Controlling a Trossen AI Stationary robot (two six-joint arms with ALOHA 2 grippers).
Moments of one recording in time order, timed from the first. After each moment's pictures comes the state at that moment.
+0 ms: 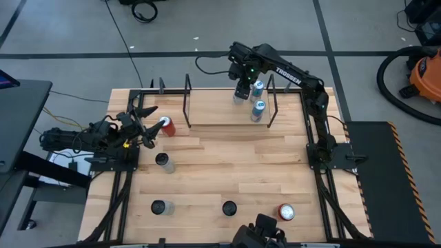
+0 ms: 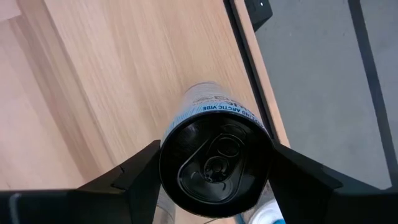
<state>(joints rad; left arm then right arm) -0.11 0.27 0.31 0.24 -0.63 0.12 -0.60 2.08 2.24 -1.42 0.03 -0.25</state>
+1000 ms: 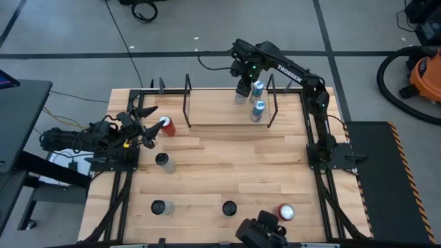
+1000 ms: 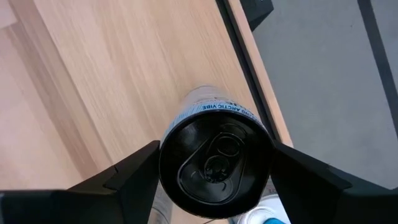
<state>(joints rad) -0.11 0.27 0.31 0.24 -0.63 0.12 -0.64 2.08 2.24 -1.43 -0.02 -0.24</state>
